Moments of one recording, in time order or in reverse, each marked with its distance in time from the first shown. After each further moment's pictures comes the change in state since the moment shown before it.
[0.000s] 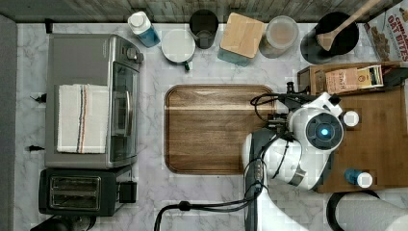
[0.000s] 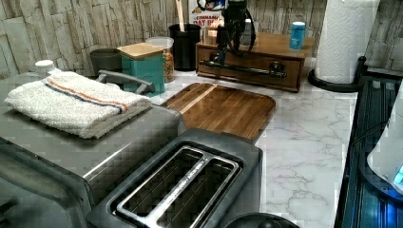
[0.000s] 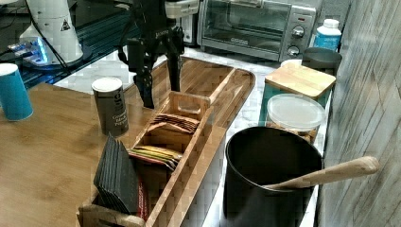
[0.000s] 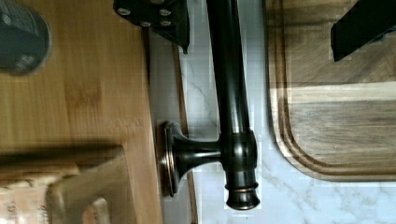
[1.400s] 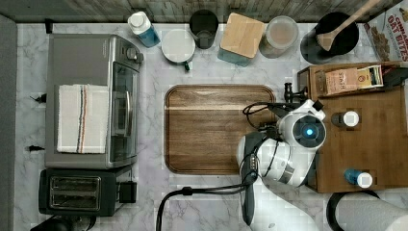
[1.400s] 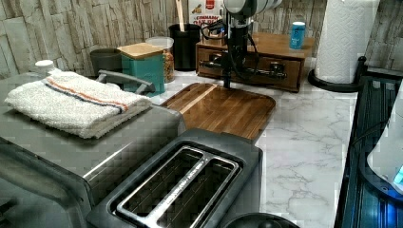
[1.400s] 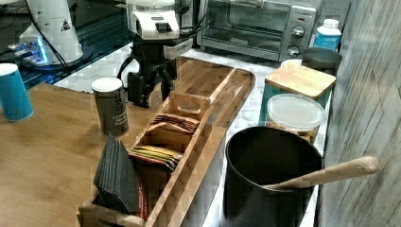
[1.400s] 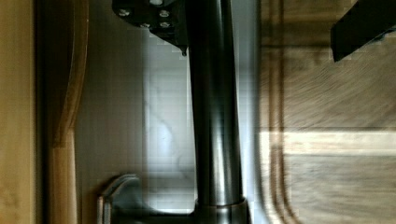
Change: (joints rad) arm -0.014 0.103 0.021 -0.031 0.029 0.026 -0.074
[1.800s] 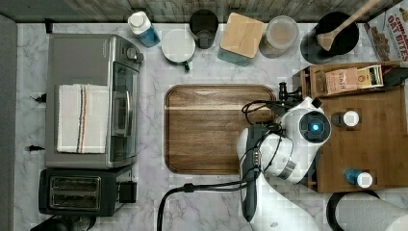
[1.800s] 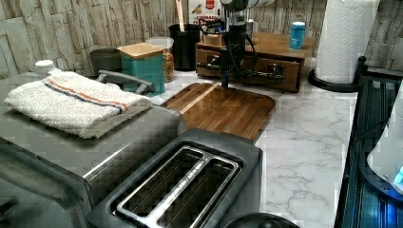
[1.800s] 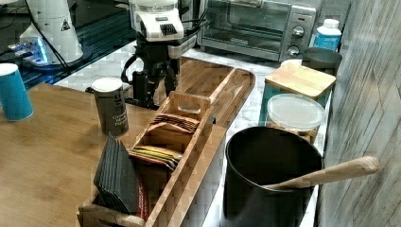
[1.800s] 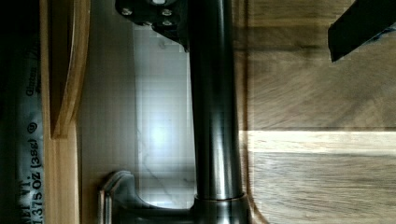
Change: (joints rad) arm -0.017 -0.002 0.035 0.016 0.102 -0.047 -0.062
